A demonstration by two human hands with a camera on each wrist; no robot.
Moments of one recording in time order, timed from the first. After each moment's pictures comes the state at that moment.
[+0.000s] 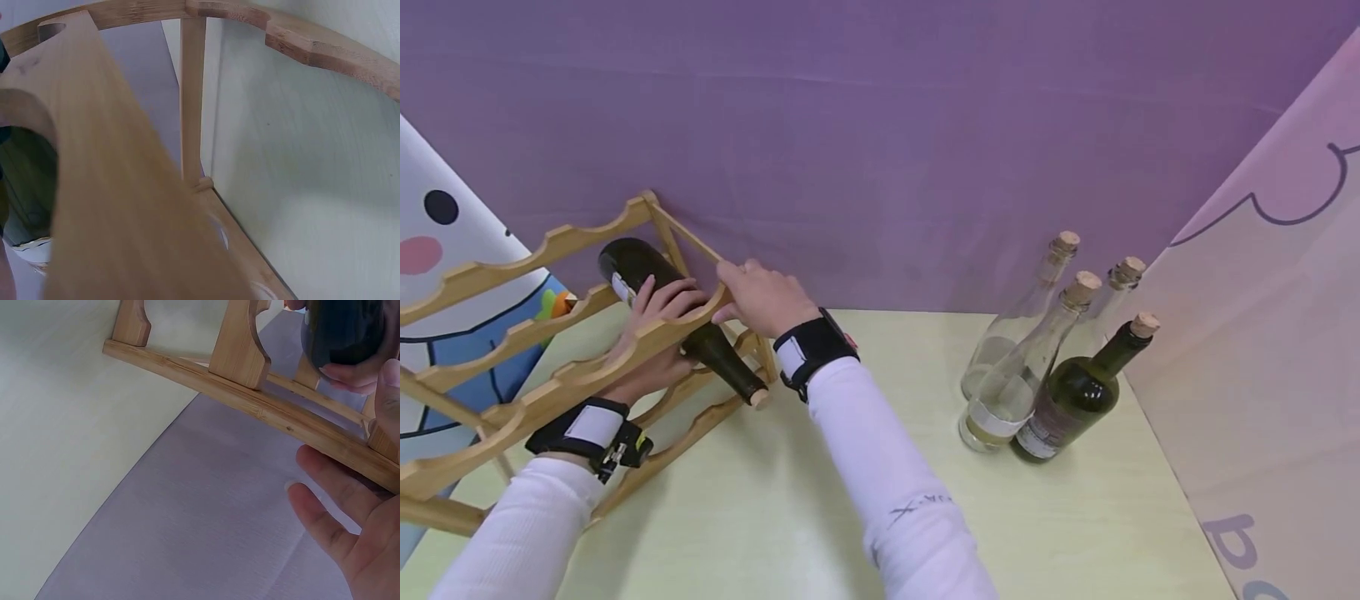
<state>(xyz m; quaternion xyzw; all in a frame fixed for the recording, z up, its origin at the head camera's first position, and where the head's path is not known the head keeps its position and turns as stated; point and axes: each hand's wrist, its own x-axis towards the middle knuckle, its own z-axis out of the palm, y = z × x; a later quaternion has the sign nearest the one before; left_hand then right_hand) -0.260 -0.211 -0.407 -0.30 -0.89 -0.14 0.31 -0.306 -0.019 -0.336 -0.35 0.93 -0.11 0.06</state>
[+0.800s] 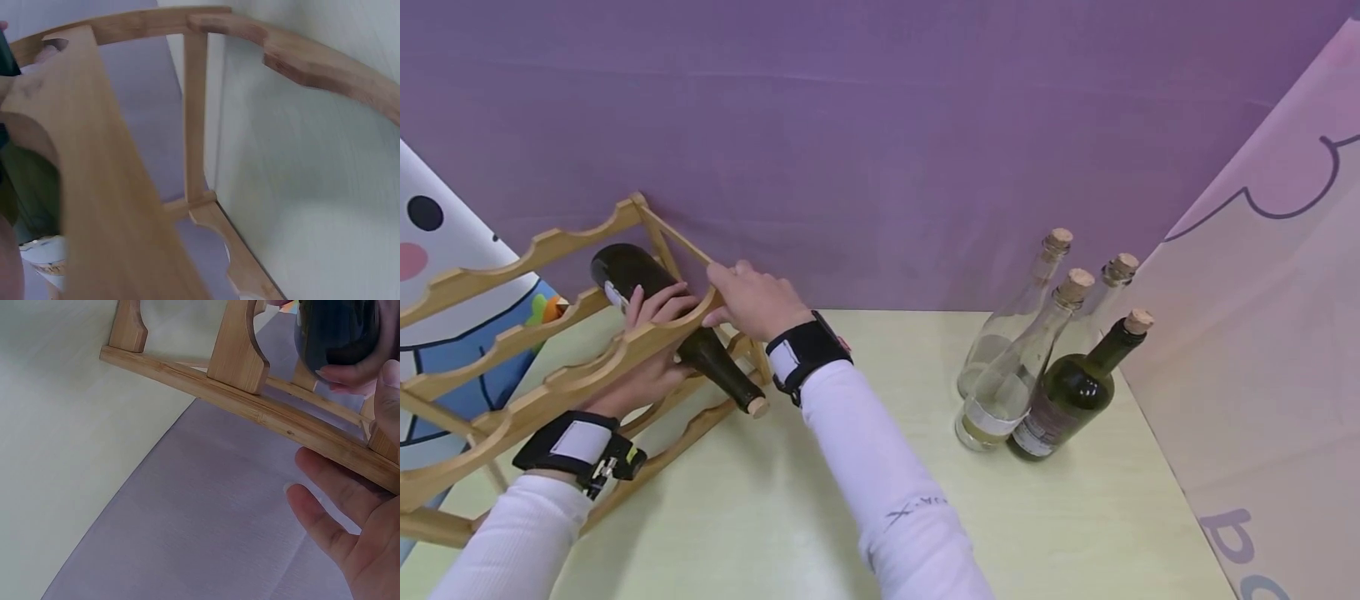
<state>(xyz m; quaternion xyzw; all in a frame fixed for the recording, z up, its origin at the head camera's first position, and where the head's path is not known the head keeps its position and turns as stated) -0.258 -0.207 -0.418 -0.30 -0.89 -0.19 0.29 -0.305 -0.018 -0.336 -0.35 0.93 -0.12 0.05</state>
